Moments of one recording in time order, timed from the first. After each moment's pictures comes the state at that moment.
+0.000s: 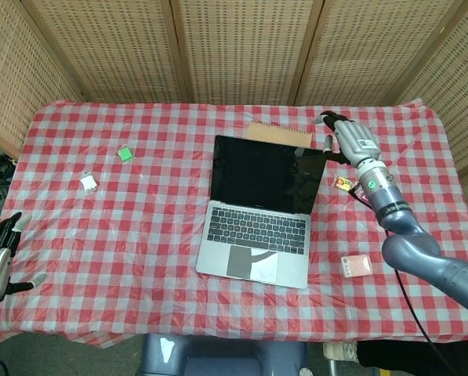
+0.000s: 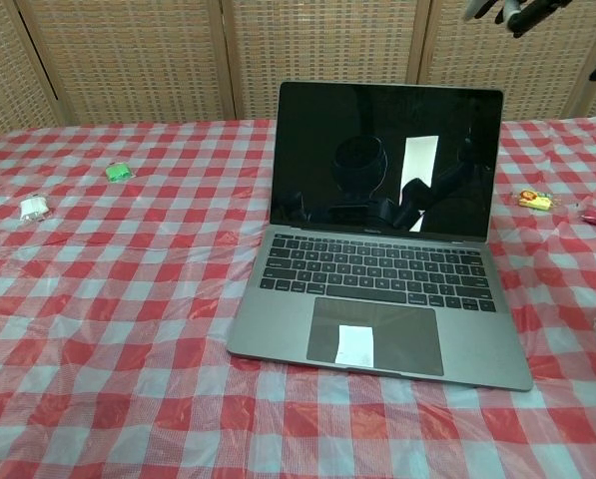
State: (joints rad) left arm -0.10 -1.05 -0.06 -1.80 1.38 1.38 0.11; right arm 0.92 -1.23 0.44 -1.28 -0.79 0.58 -0.07
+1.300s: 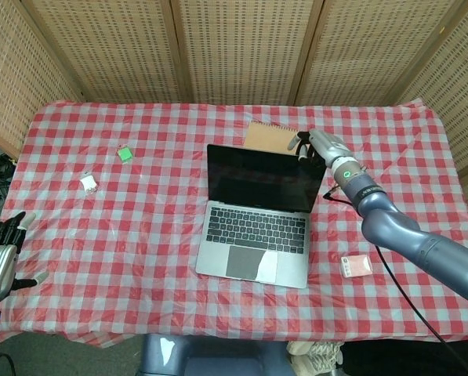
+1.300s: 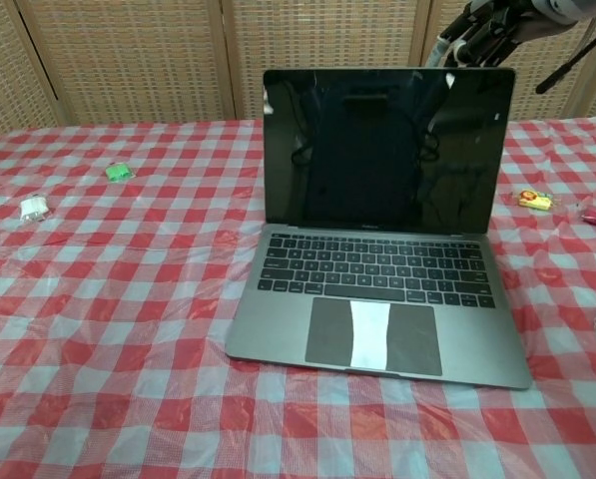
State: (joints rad) left arm -0.13 -1.08 -0.06 -1.78 1.31 1.34 0.17; right arm 1.14 -1.18 0.27 -1.27 -0.44 0.34 0.00
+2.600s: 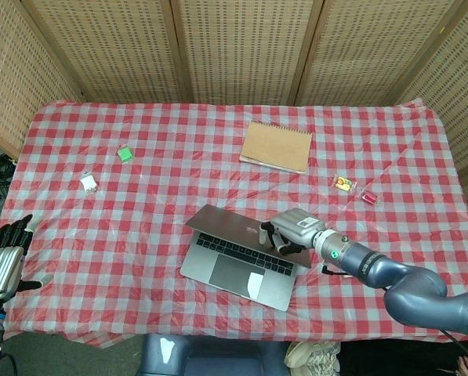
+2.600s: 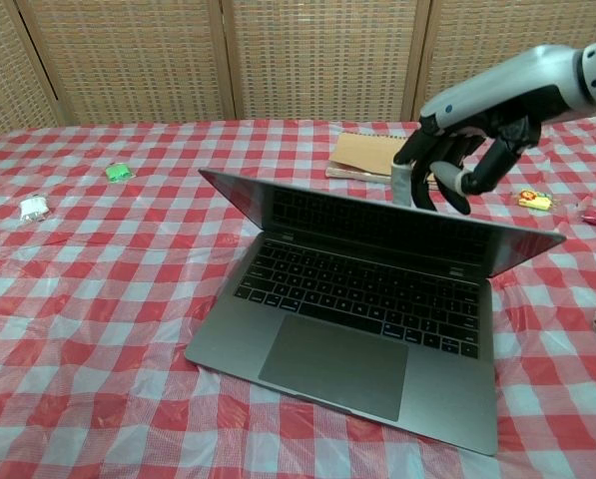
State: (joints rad) left arm -0.15 -1.09 -0.04 -1.78 1.30 1.33 0.20; right arm 0.93 -0.98 0.31 -1.84 -1.11 0.27 0.04
